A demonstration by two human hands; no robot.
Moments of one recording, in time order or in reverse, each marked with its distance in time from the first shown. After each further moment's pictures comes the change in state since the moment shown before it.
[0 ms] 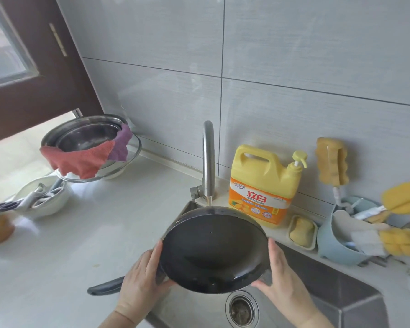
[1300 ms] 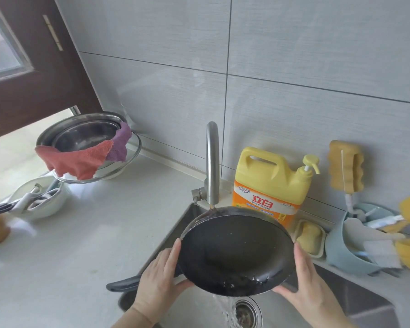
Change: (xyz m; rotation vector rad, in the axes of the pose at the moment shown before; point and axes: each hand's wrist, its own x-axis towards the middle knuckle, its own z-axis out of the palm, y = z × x) left_hand 0.024 0.017 0.021 -0.035 0.024 0.114; right_hand 0.007 0.028 -0.015 -0.069 0.236 -0.004
